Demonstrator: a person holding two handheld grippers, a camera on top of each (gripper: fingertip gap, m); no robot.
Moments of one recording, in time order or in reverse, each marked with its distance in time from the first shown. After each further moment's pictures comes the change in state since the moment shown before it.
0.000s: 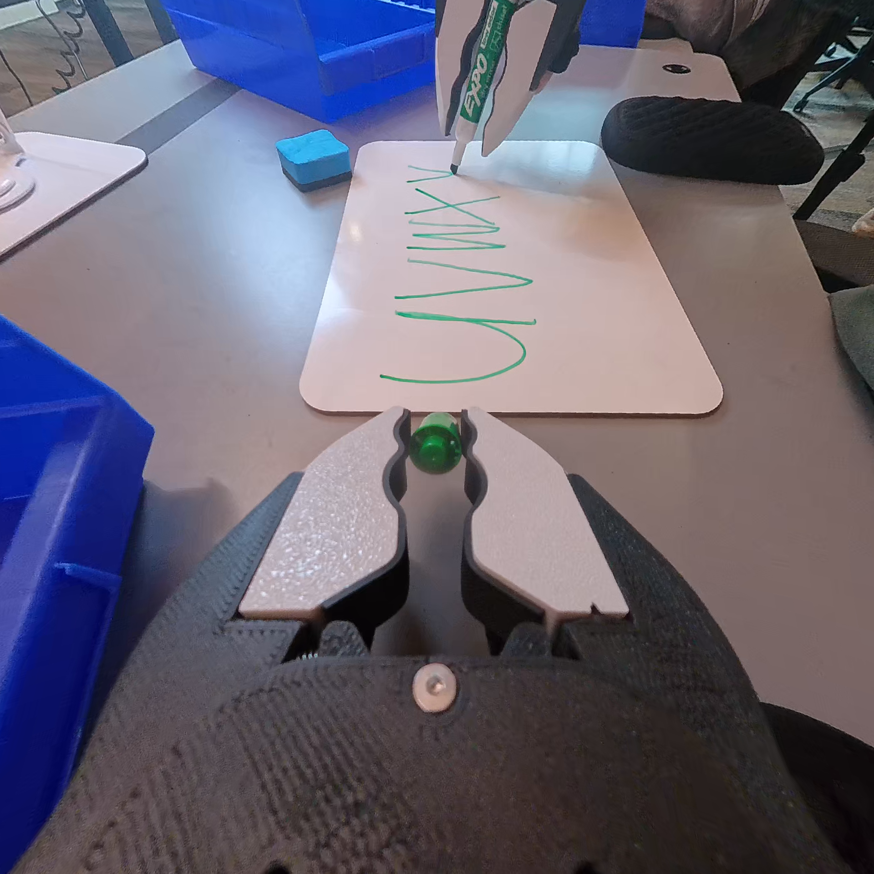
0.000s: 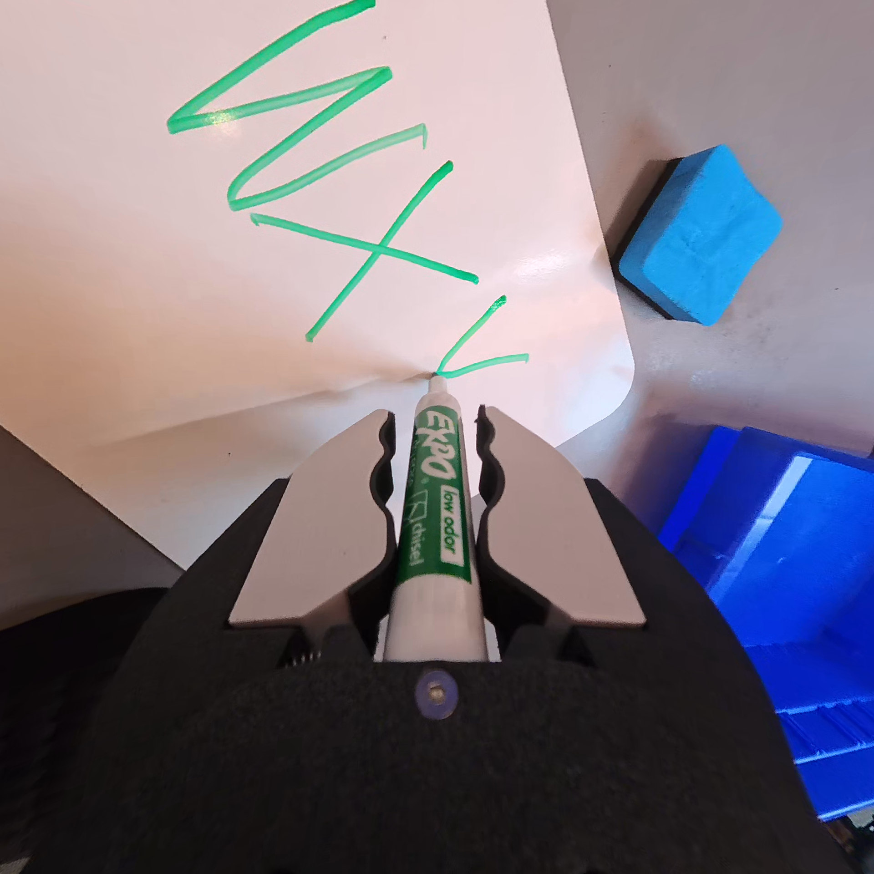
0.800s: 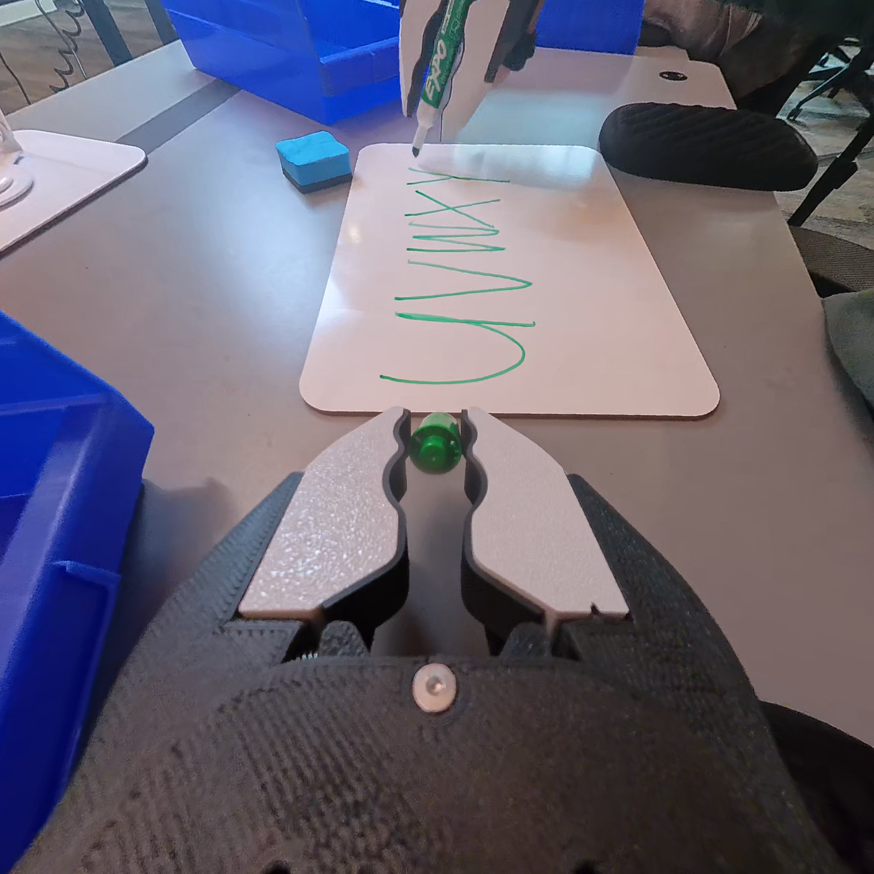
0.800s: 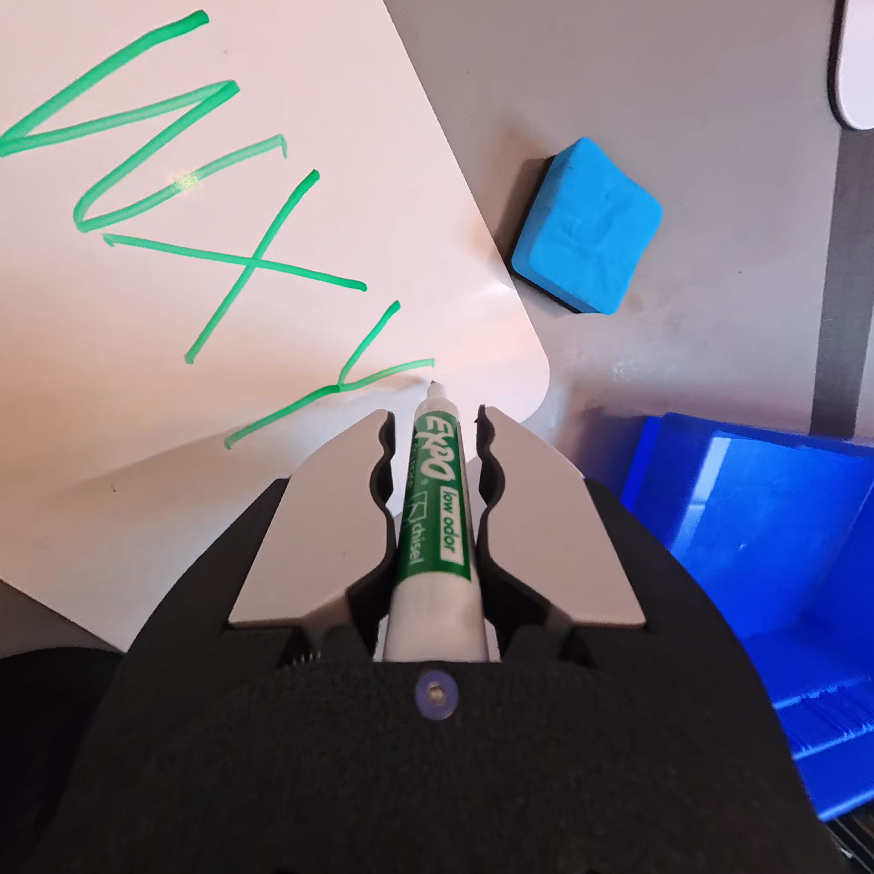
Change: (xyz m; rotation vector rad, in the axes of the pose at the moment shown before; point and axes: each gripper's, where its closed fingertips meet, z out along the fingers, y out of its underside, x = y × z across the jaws) left arm -0.001 -0.001 0.000 0.005 0.005 -0.009; right arm 0.039 0.002 0.005 0.060 0.079 0.061
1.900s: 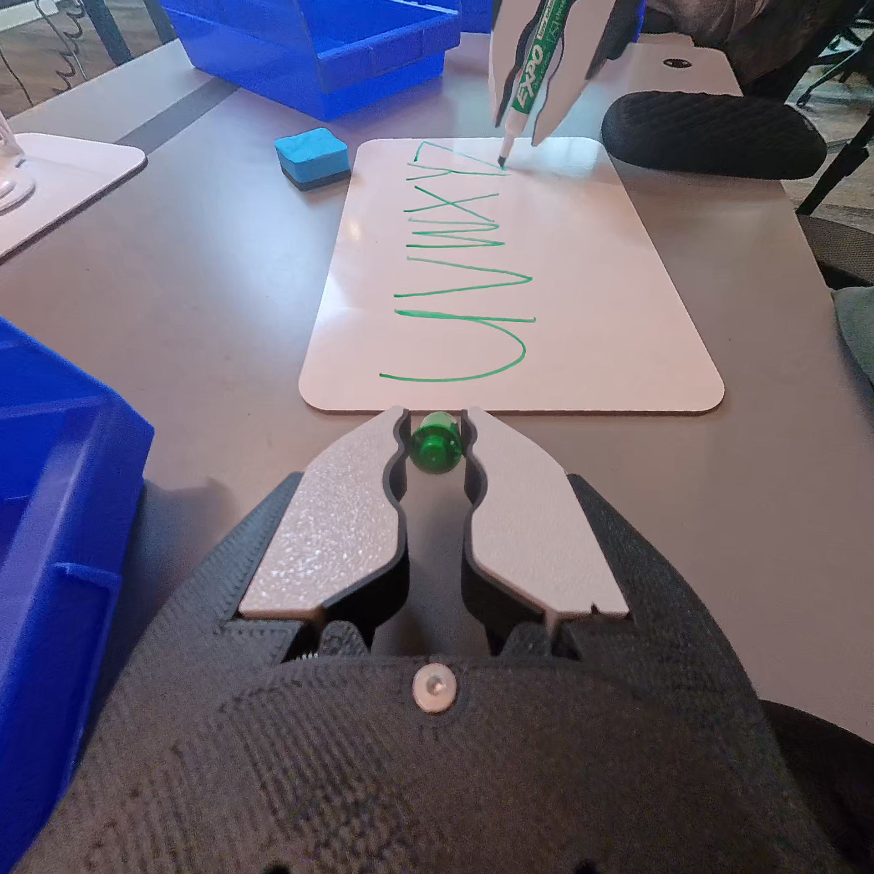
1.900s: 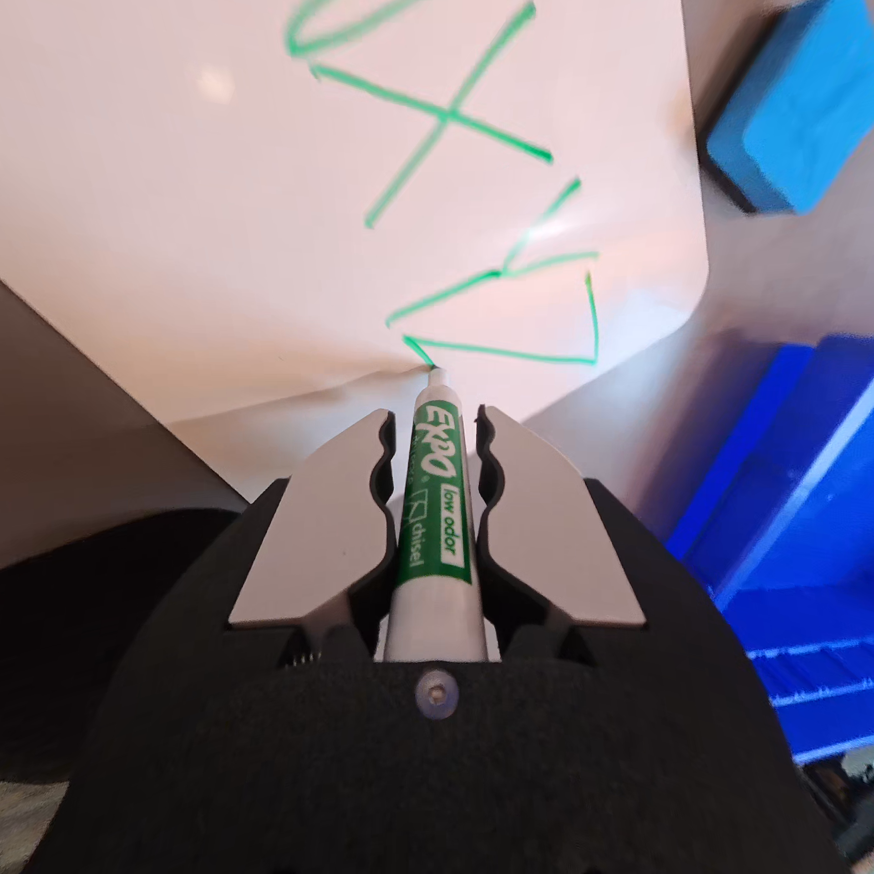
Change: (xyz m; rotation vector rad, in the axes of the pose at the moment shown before) left arm -0.001 0.001 0.002 -0.009 -0.007 0.017; right arm -0.064 0.036 -0.024 -0.115 -0.087 -0.047
